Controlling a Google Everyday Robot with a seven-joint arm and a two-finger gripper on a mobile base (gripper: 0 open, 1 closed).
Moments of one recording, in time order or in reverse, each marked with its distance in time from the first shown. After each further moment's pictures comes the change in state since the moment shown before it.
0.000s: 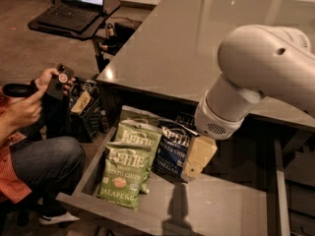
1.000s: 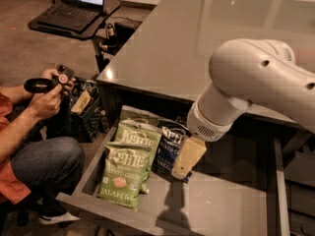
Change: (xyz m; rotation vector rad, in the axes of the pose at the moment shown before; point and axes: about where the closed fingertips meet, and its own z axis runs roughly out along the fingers) arm -0.012 -0.009 0.024 0.023 -0.032 0.040
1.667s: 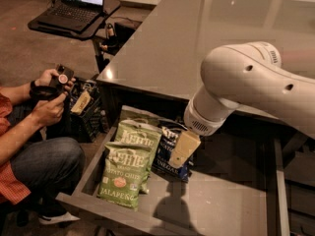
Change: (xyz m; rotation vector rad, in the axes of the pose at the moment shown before) arm -0.005 -0.034 0.020 0.080 0.007 0.057
